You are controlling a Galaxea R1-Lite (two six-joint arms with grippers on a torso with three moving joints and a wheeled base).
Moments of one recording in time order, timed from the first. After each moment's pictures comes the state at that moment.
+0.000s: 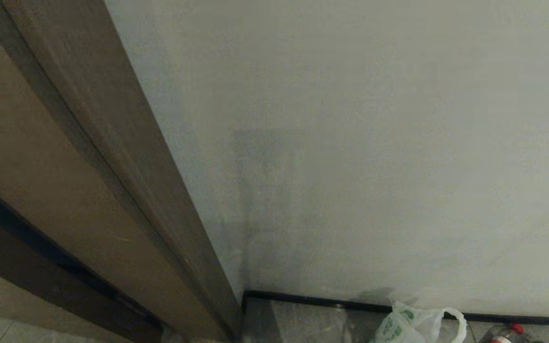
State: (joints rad) left arm 0.00 0.00 0.00 0.00 0.00 -0.01; right arm 0.00 0.00 0.00 0.00 -0.01 0.03
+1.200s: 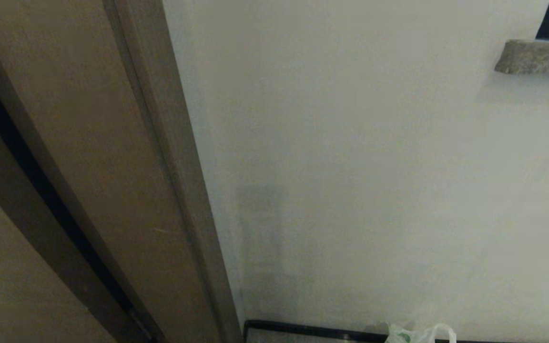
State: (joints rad) left arm 0.00 0.00 0.00 0.00 0.00 0.00; right arm 0.00 0.00 0.00 0.00 -0.01 0.03
